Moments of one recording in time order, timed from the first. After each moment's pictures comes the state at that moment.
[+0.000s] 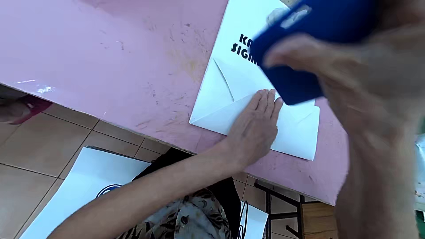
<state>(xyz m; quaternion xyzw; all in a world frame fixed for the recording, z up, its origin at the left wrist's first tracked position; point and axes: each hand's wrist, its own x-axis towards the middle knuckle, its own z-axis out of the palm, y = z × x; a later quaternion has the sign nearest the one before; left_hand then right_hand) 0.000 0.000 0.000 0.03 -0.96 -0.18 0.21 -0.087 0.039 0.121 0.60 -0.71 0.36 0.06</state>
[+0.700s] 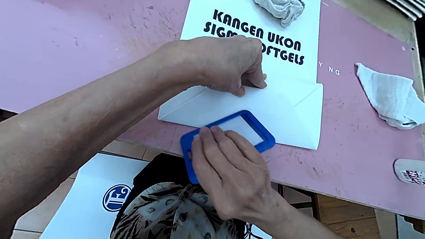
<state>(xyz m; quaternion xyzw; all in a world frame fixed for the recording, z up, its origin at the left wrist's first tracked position) -0.034 -0.094 0.073 -0.08 -0.94 -0.30 -0.12 0.006 0.101 0.009 0.68 -0.67 0.18 0.24</state>
